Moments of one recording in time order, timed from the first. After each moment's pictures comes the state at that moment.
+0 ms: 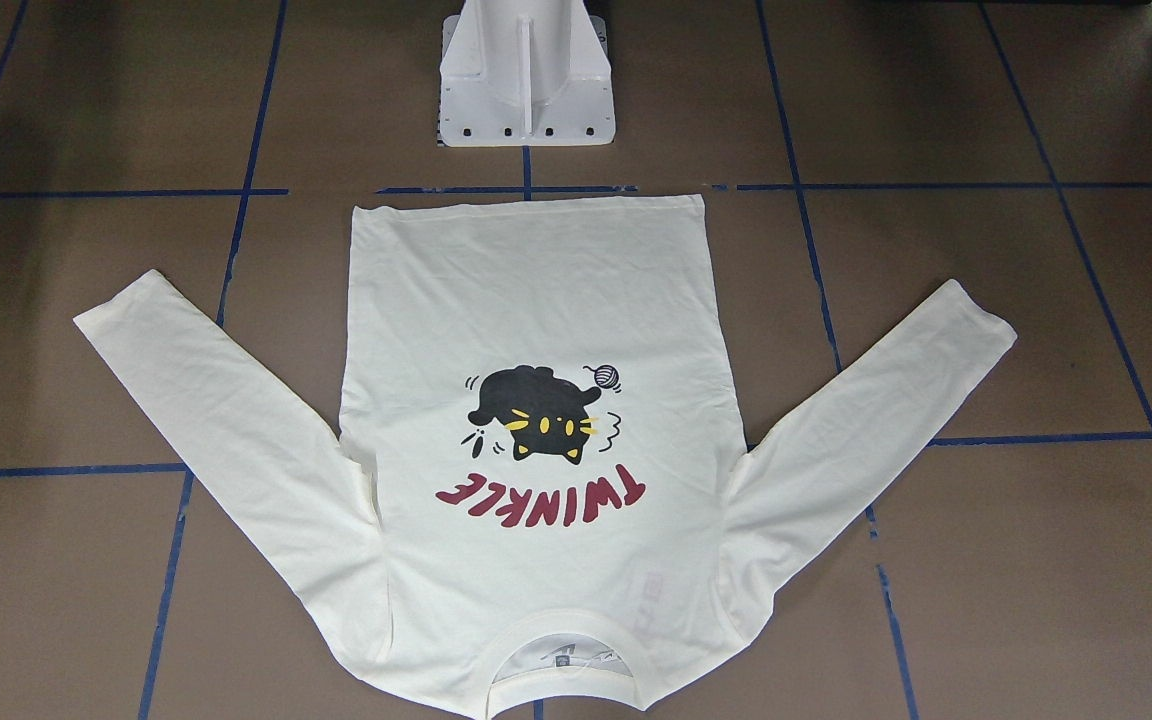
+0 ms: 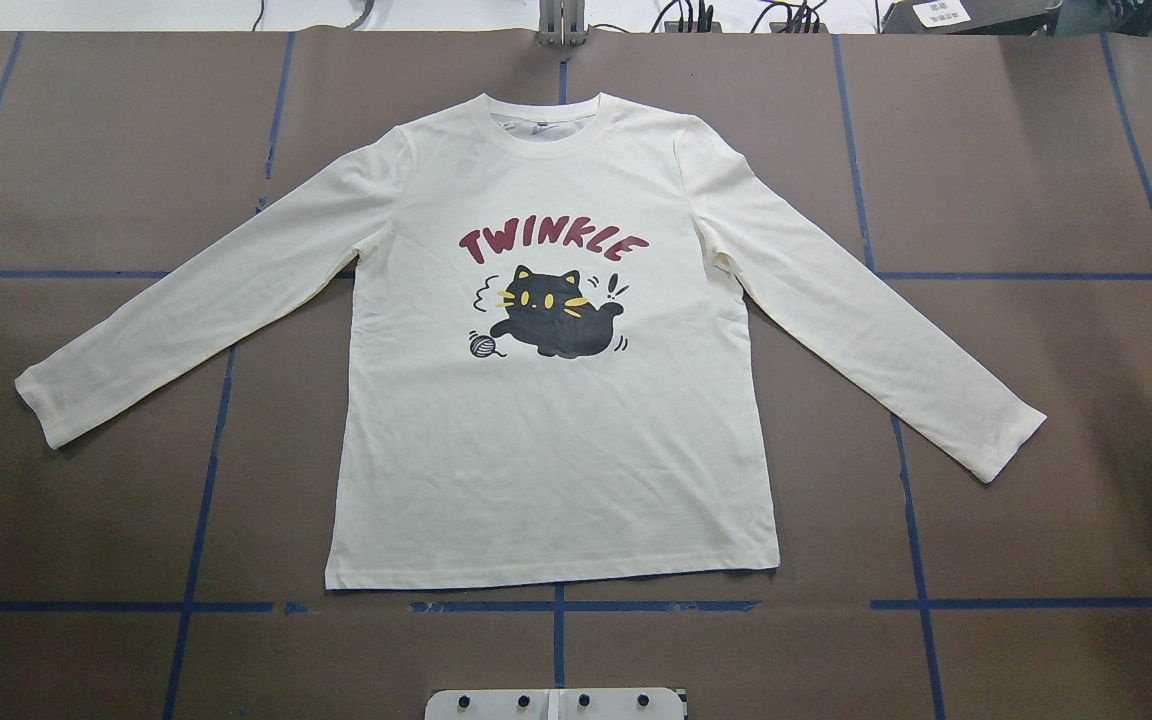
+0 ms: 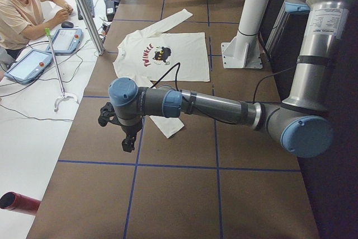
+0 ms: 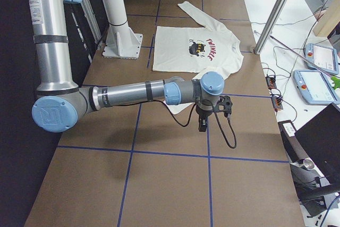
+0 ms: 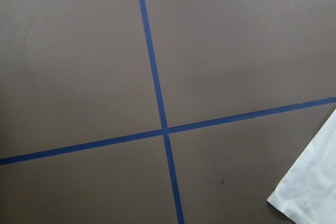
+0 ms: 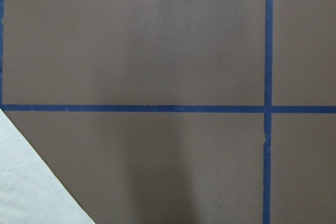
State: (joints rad) left arm -1.61 -1.71 -1.65 -1.45 -2.40 0.15; right arm 1.45 -1.51 1.67 -1.58 2.42 0.20
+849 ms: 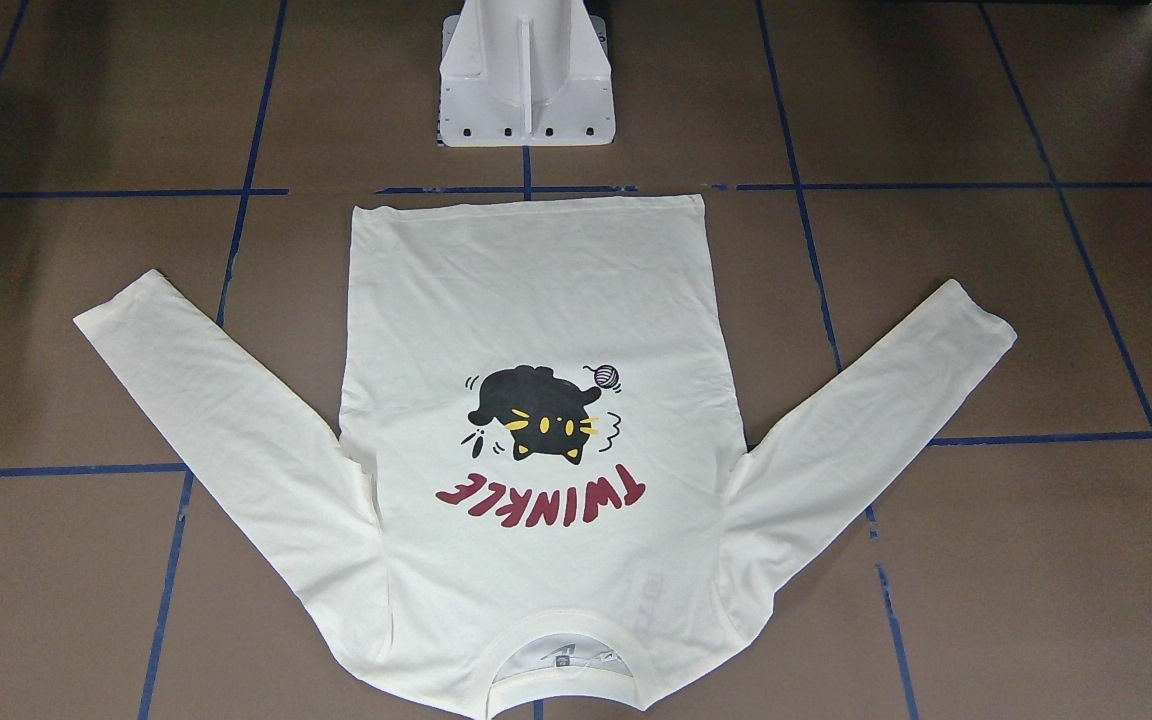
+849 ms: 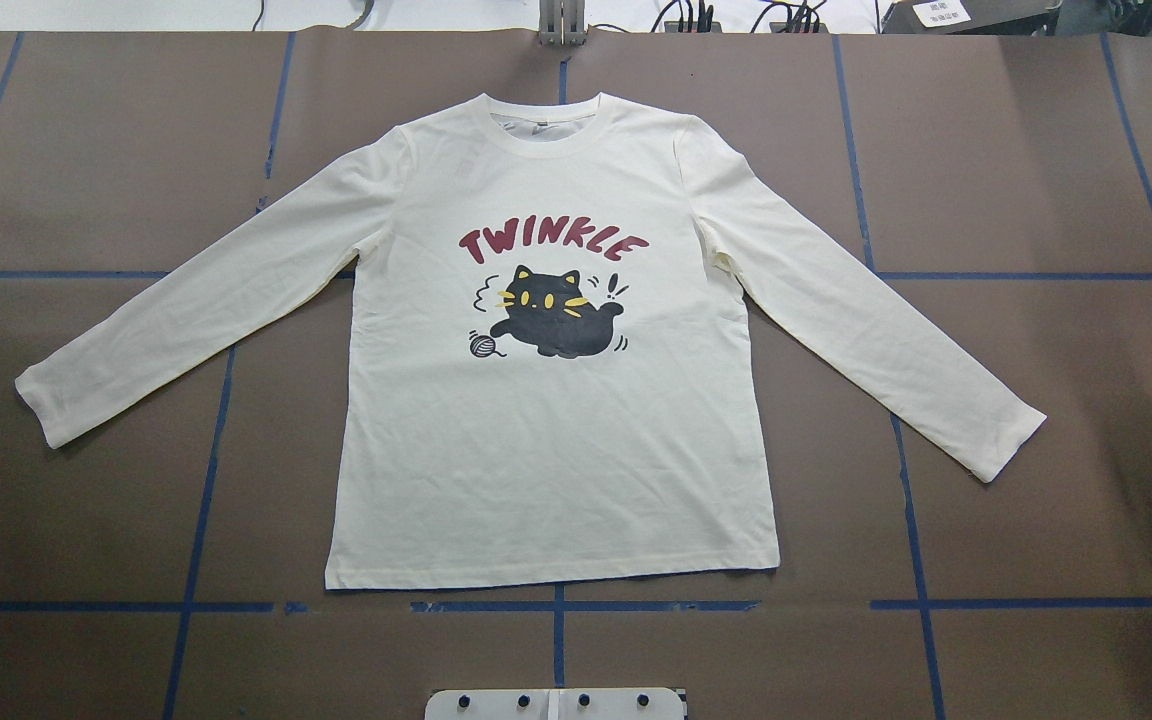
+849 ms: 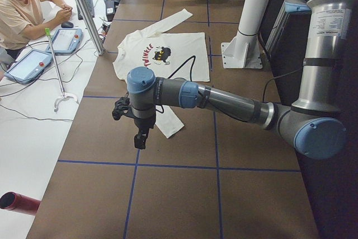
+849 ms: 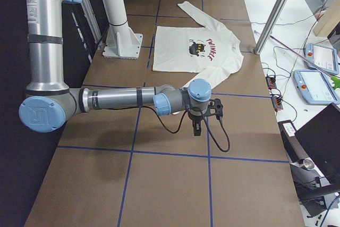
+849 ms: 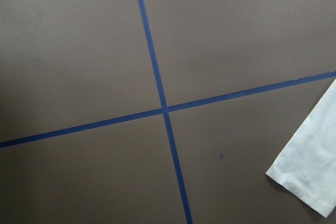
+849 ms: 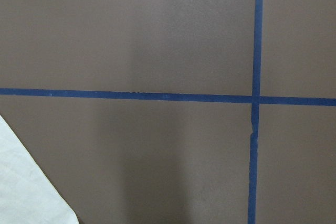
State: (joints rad) left arm -1.58 -1.61 -1.79 -1.41 -2.28 0.16; right arm 1.37 -1.62 1.68 -1.31 2.41 0.26
